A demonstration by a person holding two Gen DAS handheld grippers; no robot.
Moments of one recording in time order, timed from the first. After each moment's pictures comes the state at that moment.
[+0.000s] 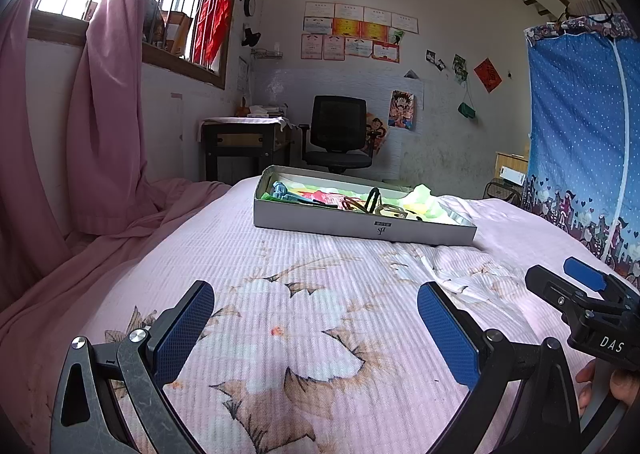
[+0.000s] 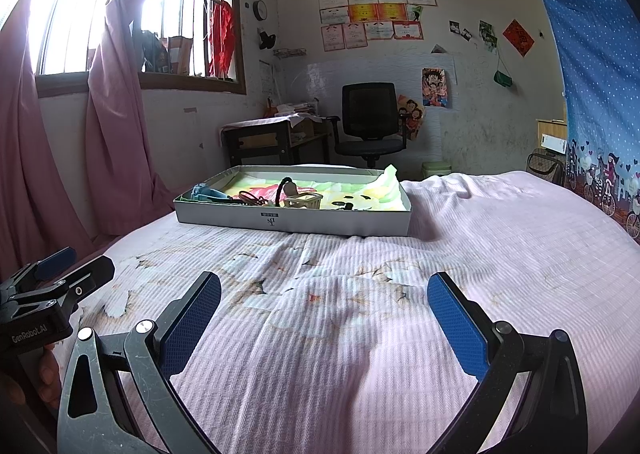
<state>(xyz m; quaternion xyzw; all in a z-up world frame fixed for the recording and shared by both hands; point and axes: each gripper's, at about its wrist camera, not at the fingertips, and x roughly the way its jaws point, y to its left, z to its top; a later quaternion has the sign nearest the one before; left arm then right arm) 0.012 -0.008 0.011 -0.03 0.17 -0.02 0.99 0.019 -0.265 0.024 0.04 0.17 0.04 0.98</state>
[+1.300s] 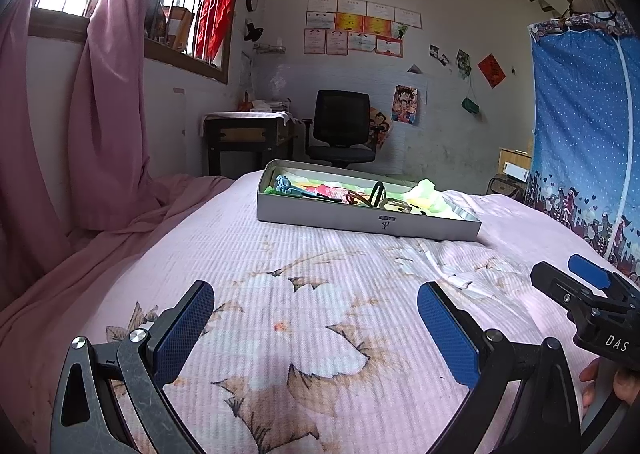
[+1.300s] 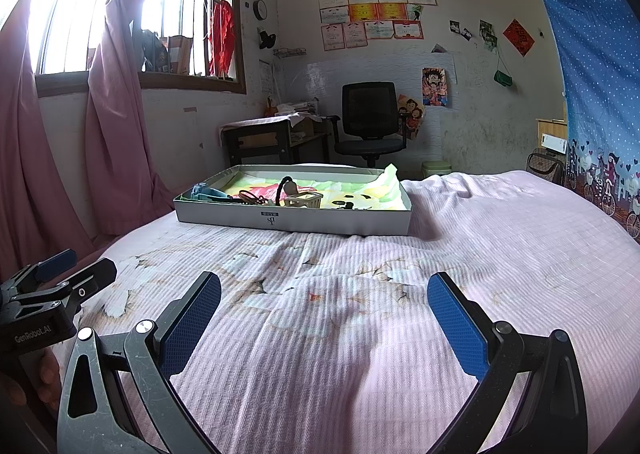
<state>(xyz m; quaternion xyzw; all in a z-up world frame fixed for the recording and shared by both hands) 0.015 -0.005 0.006 -0.03 0.18 -0.02 0.98 0.020 -0.264 0.024 0.04 0.17 0.04 0.98</state>
